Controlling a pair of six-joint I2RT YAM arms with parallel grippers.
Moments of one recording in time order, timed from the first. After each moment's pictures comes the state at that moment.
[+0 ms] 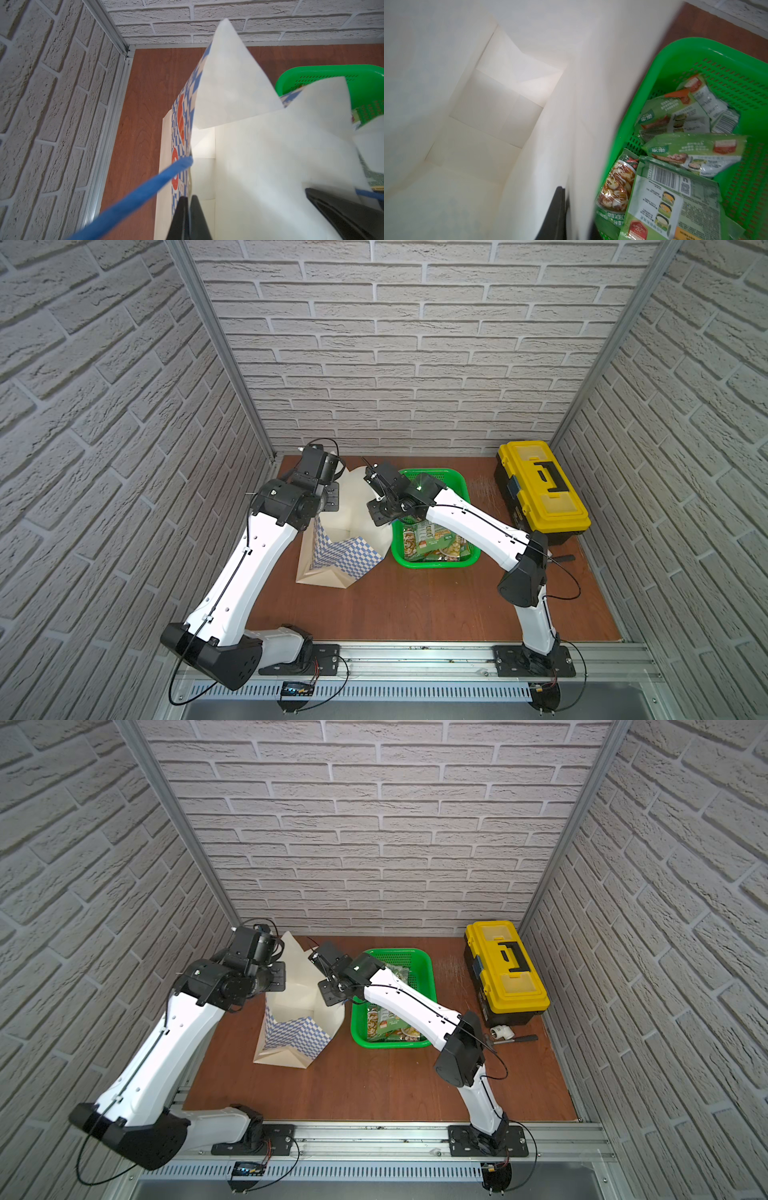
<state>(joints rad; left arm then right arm) -0.32 1.29 1.58 -1.19 -0.39 -0.32 0.87 2.07 2.18 -1.12 0.22 0.39</state>
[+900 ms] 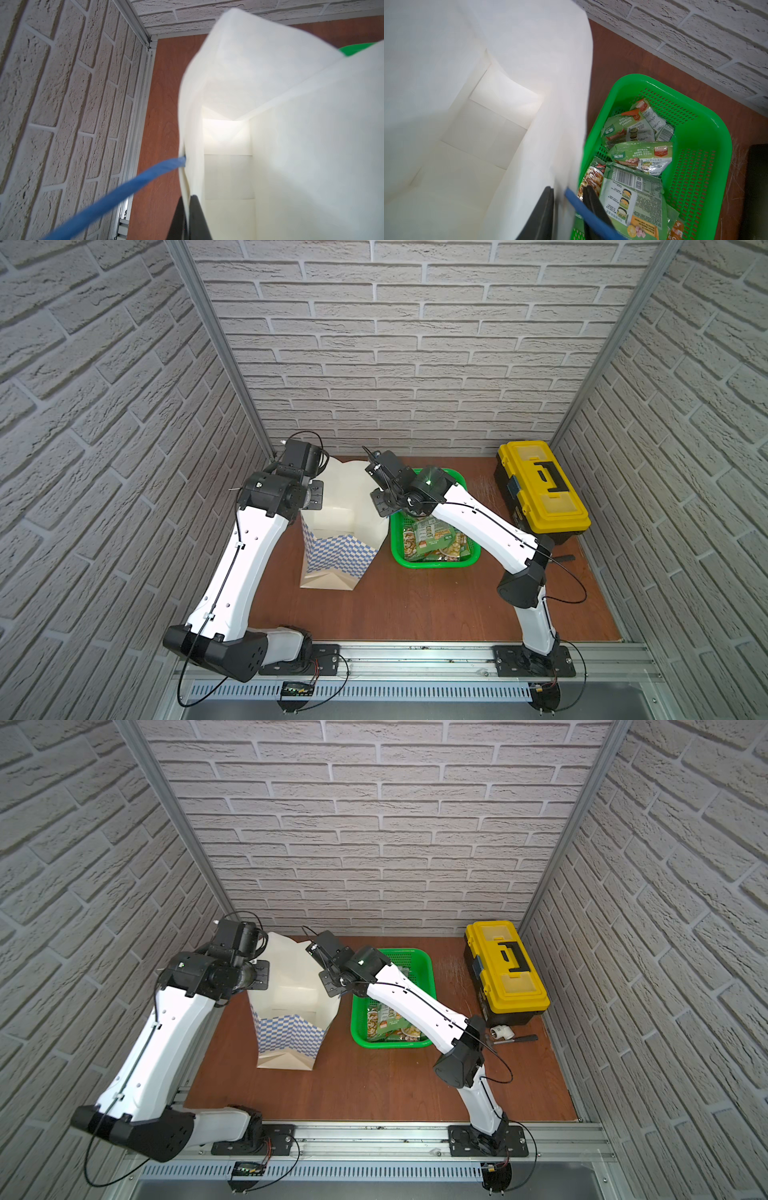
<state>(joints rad) -0.19 1.31 1.65 -1.29 -0.38 -0.18 0.88 2.07 2.33 -1.19 0.32 0.34</state>
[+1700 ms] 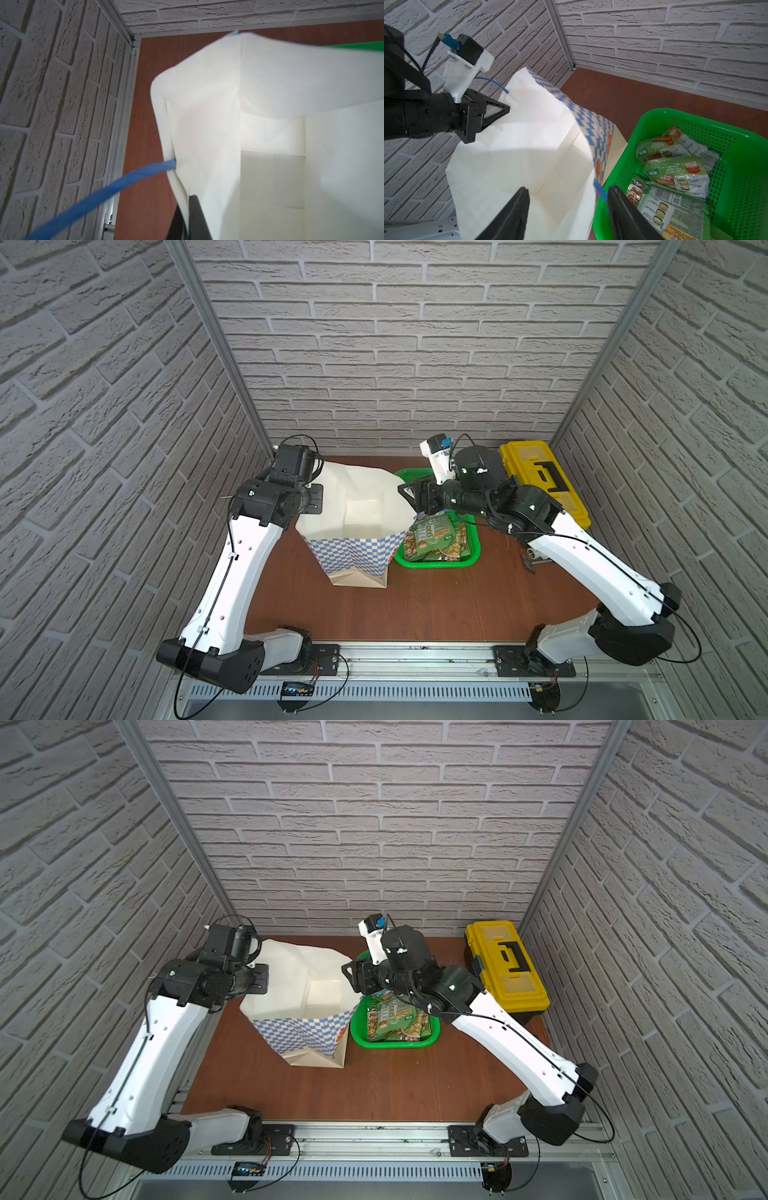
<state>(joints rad) -0.16 1.25 1.60 -1.25 -0.25 -0.18 0.77 1.39 1.66 -0.72 0.00 0.42</state>
